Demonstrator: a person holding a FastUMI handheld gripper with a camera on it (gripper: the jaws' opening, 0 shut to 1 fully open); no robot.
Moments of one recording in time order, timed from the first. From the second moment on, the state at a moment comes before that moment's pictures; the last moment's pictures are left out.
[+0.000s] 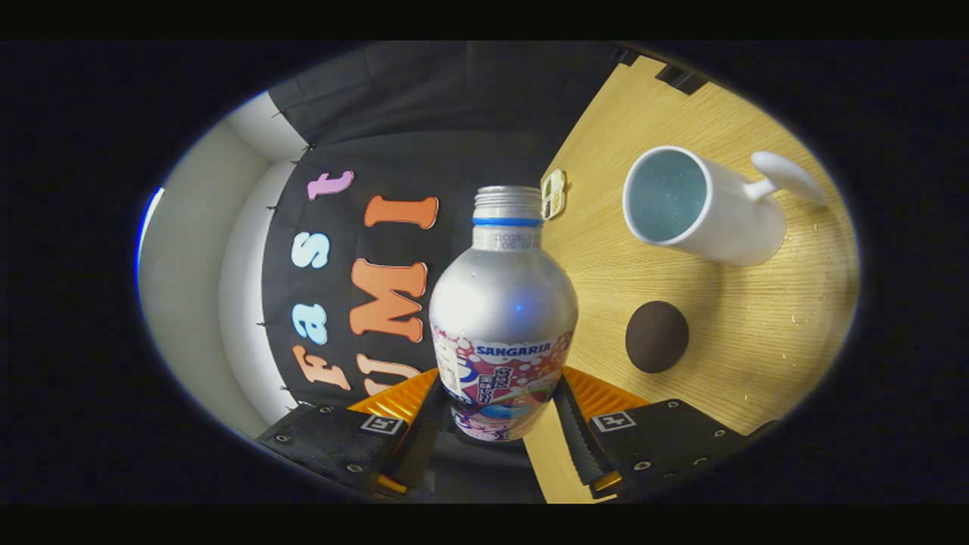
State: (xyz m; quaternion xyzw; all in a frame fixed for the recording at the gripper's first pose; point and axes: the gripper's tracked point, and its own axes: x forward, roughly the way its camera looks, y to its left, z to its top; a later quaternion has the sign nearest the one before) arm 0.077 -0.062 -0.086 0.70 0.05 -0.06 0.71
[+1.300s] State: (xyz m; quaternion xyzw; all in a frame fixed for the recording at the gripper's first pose) arm 0.091 -0.072 -0.067 0.81 0.05 -0.08 0.58
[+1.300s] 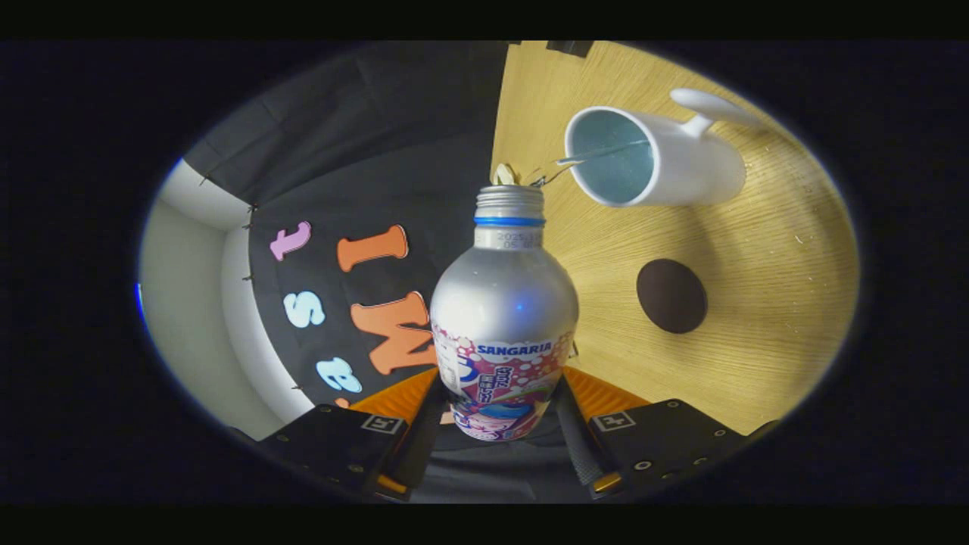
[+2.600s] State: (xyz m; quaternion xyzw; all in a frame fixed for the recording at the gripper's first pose) arm 0.095 -0.075 -0.053 0.85 0.04 -0.08 0.52
